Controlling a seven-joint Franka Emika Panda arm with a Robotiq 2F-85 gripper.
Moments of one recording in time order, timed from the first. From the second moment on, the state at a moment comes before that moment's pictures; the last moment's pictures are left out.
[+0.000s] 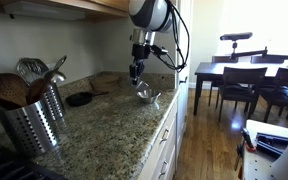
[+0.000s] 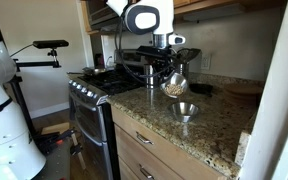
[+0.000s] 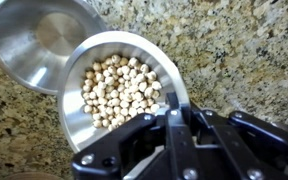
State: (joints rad) arm -0.04 0.06 -0.01 -2.18 0.31 2.42 -0.56
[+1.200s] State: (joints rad) arm -0.08 0.06 -0.03 -2.22 0.58 2.44 -0.84
